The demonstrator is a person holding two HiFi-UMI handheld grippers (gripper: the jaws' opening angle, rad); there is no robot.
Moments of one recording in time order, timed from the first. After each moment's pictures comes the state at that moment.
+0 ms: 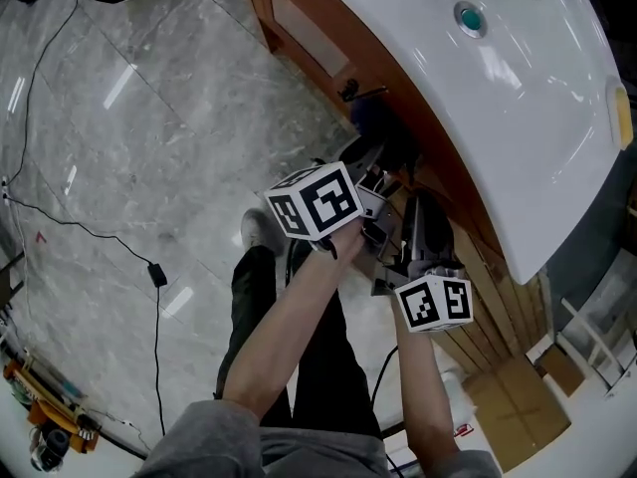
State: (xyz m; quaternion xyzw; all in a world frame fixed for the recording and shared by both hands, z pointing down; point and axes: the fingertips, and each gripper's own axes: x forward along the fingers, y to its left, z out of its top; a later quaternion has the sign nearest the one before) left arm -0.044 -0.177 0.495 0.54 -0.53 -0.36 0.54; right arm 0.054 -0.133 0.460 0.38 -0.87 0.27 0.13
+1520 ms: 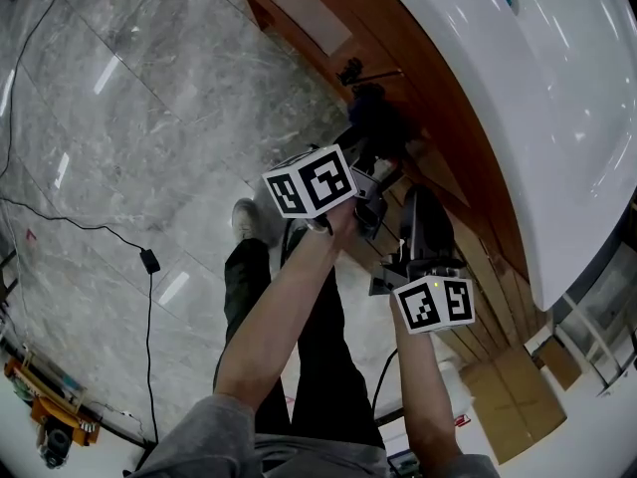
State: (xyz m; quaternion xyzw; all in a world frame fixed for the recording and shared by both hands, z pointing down) left arm -0.028 -0.178 0.602 0.52 -0.53 -0.33 0.58; right arm 0.062 -0.132 0.517 0.38 -0.87 0.28 0.16
